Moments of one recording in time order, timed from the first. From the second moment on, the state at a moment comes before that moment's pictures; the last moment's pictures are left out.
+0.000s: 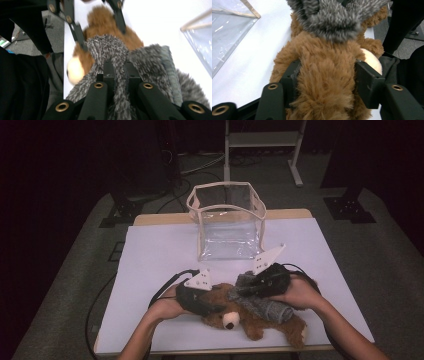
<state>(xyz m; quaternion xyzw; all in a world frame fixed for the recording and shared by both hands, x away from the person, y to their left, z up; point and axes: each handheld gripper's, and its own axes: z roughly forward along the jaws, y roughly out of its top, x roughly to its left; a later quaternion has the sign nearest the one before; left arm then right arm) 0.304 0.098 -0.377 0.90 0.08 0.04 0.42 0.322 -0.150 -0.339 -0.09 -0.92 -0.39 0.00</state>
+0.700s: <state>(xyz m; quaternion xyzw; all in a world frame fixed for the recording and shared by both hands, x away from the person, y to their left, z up) 0.298 0.100 -0.377 0.91 0.07 0.04 0.42 0.331 -0.151 -0.329 -0.10 -0.92 -0.38 -0.02</state>
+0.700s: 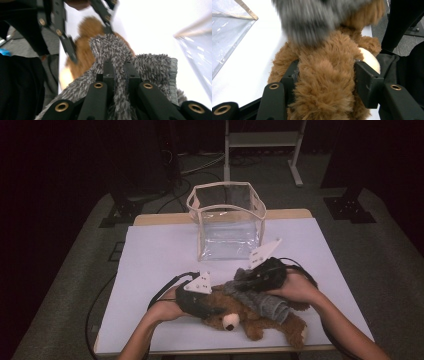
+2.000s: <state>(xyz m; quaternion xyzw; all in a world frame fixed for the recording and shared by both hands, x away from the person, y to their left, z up) 0.296 0.088 -0.371 0.92 0.05 0.03 0.40 0.322 -0.236 -0.351 -0.18 -0.90 -0.40 -0.02</state>
